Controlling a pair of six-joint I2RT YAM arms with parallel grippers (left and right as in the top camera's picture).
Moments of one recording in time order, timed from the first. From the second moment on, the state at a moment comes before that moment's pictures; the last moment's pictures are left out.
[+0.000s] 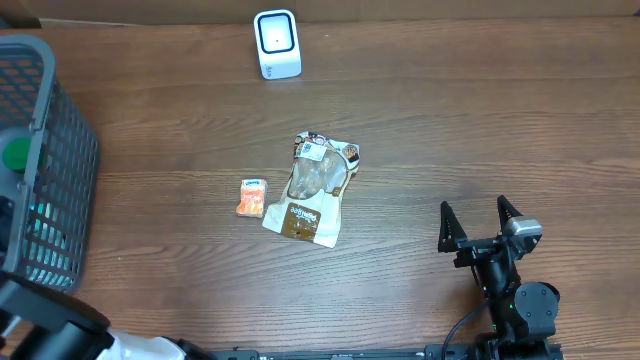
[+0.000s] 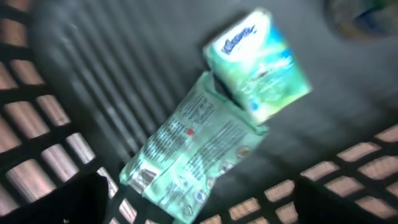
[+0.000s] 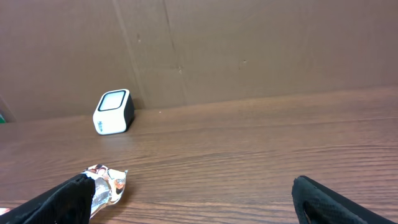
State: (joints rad) left arm 0.98 1.77 1.44 -1.01 0.02 -0.12; right arm 0.07 0.01 0.02 -0.03 -0.08 0.17
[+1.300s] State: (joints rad) left arm 0.98 2.04 1.80 -1.41 0.07 -0.08; right arm 0.07 0.01 0.02 -0.03 -0.08 0.17
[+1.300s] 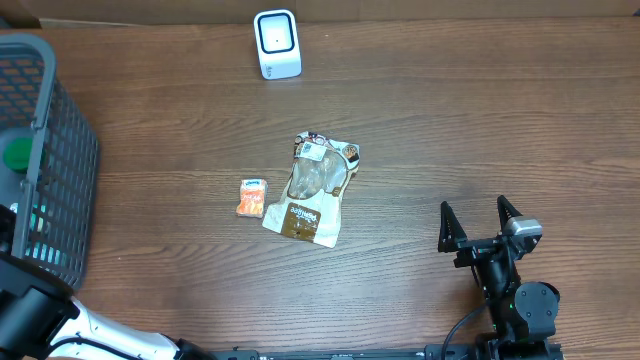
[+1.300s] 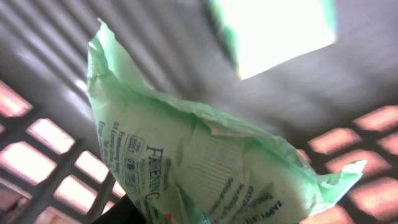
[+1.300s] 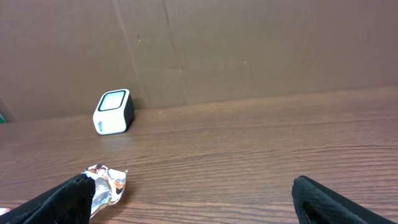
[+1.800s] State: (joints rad) left arm 0.84 1.98 2.36 -1.56 0.18 -0.11; right arm 0.07 0.01 0.02 -0.03 -0.08 0.17
